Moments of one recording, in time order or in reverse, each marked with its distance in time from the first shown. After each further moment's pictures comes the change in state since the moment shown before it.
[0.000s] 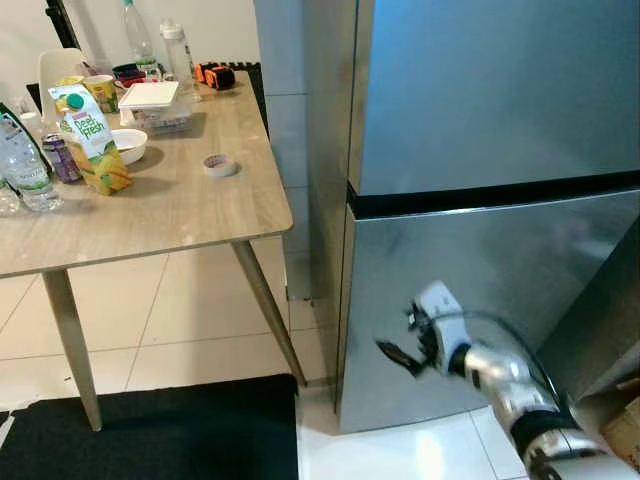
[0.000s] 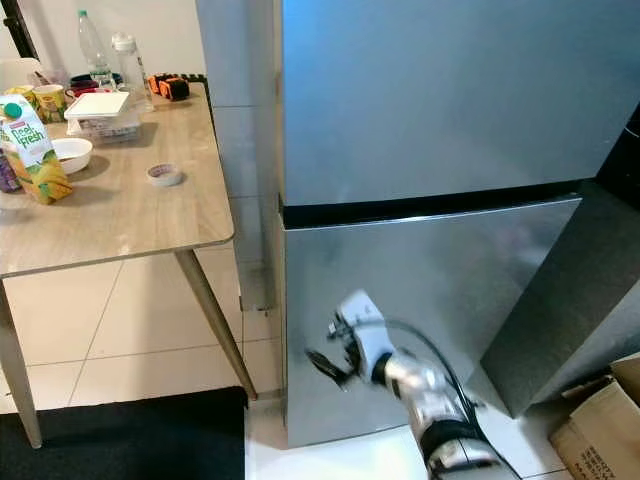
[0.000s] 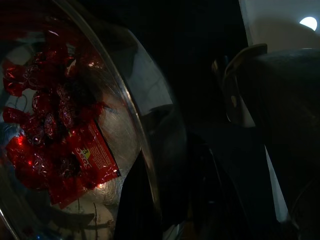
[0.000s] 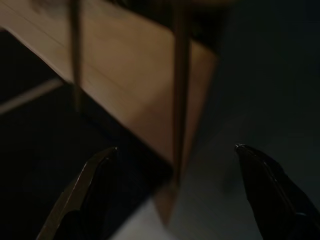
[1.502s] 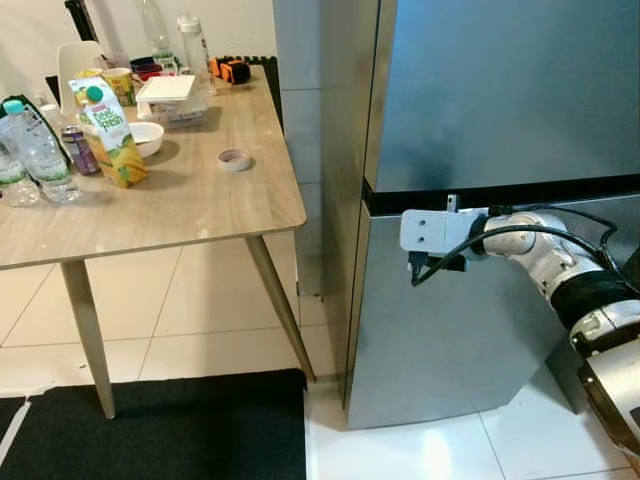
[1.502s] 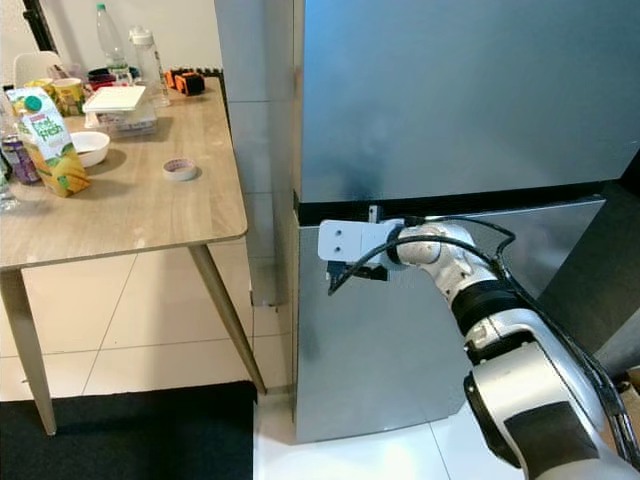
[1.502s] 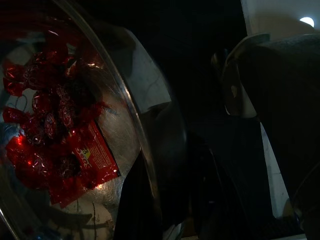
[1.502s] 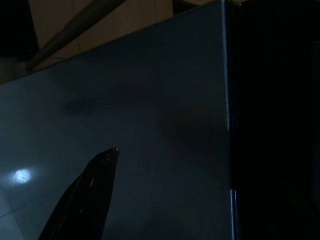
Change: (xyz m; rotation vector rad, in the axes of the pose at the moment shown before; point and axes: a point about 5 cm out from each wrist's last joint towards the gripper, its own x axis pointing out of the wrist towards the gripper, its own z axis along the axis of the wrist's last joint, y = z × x) left arm -0.001 -0.002 -0.003 0.010 -0.002 -0.014; right arm -0.006 -0.073 0.120 -0.993 0.438 -0.008
